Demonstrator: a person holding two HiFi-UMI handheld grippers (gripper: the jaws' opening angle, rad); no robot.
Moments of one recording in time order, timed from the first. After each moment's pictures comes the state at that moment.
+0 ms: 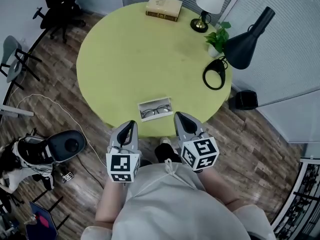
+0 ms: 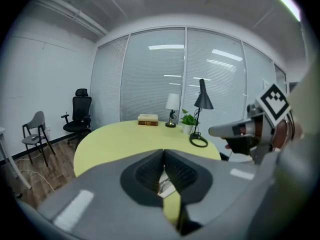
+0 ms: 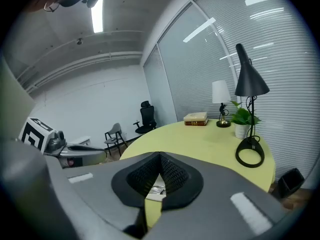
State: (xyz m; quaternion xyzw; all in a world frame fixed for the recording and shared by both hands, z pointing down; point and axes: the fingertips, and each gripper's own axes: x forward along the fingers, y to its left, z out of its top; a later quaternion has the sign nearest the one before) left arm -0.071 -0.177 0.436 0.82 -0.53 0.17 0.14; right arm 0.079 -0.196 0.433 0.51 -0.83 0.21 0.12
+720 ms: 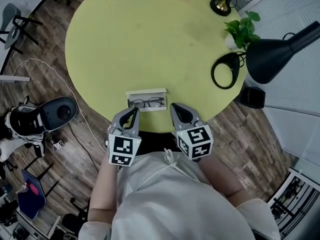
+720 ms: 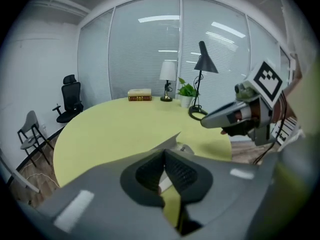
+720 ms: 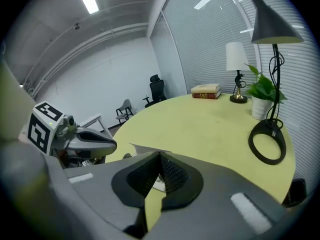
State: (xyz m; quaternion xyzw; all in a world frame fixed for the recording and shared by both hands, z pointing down) left arm -0.012 -0.235 0.549 0.80 -0.49 0.29 0.18; right arm 0.107 -0.259 0.548 0.40 -0.85 0.26 0.24
